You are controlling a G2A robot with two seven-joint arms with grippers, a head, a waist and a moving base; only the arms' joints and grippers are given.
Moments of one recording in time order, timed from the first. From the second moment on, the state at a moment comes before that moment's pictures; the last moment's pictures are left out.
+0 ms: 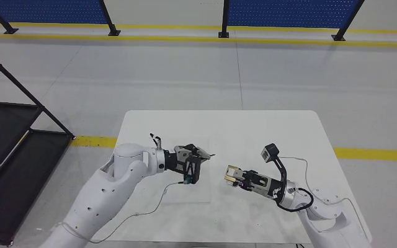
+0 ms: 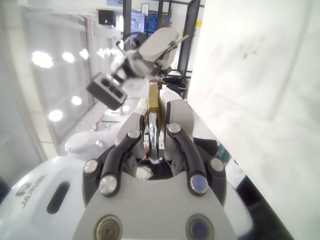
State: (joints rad) left arm 1.30 -0.98 -1.16 -1.78 2.34 -0.65 0.61; right arm -1.58 -1.07 1.29 -1.89 0.36 -0.01 0.91
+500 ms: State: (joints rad) left arm 1.27 -0.96 -1.17 -1.68 2.61 -0.26 0.94; right arm -1.58 -1.07 1.29 -1.89 0.36 -0.01 0.91
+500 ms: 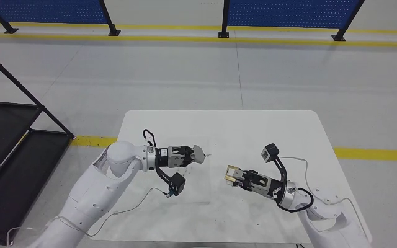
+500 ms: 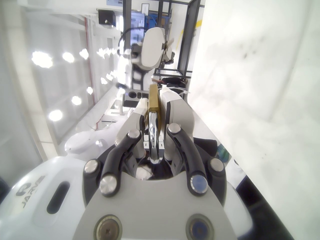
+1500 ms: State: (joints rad) left arm 1.09 -0.98 -1.03 -1.47 2.62 0.31 1.34; right arm -1.58 -1.07 1.29 -1.89 0.36 -0.01 0.91
